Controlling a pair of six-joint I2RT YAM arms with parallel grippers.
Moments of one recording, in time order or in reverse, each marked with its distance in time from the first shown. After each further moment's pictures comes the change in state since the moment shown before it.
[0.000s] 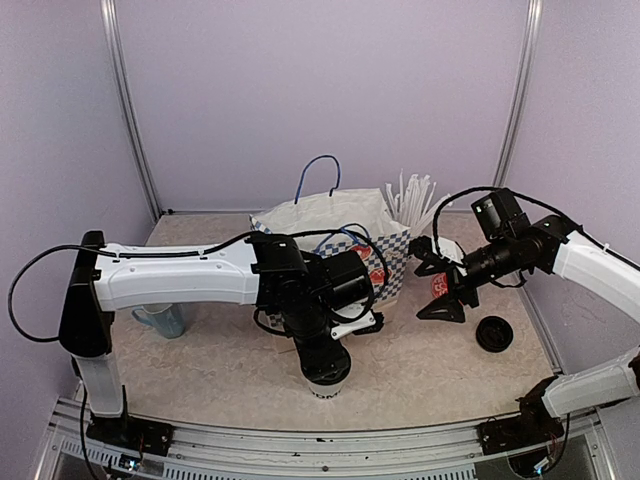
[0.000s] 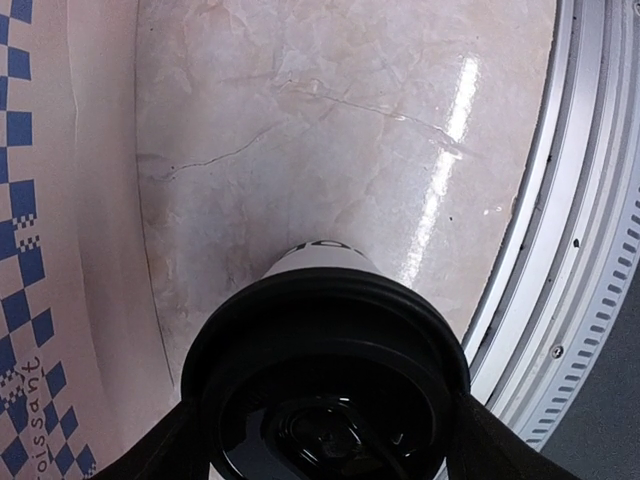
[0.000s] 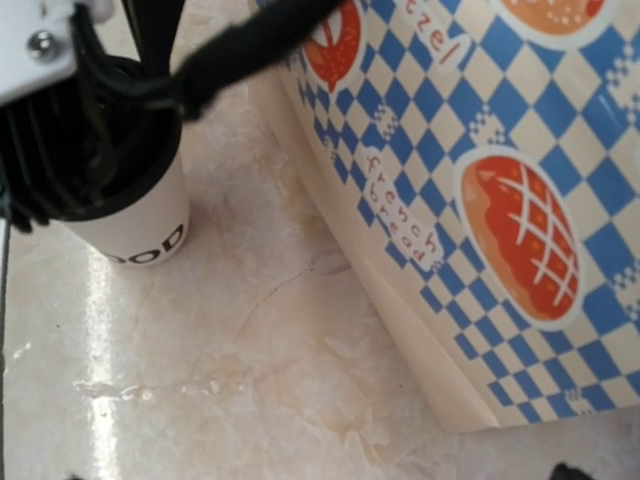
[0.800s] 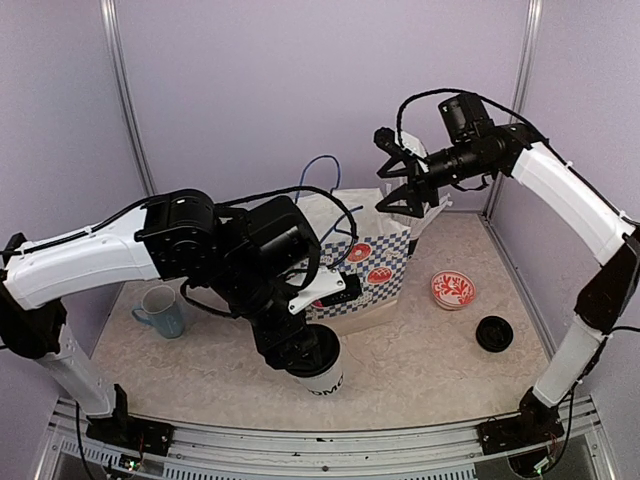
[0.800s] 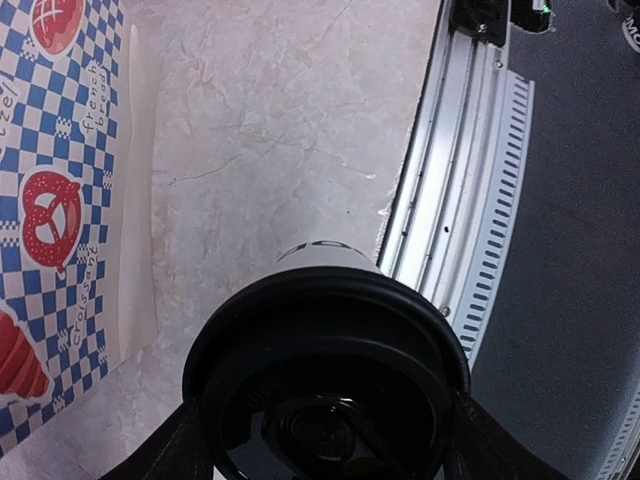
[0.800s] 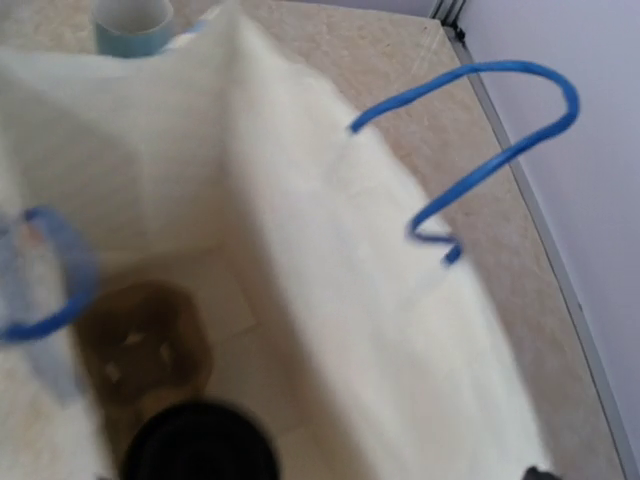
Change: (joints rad) left arm -0.043 -0.293 -0.007 -0.075 0.071 -0.090; right arm 0.000 0.460 0.819 -0.133 -0.008 -0.006
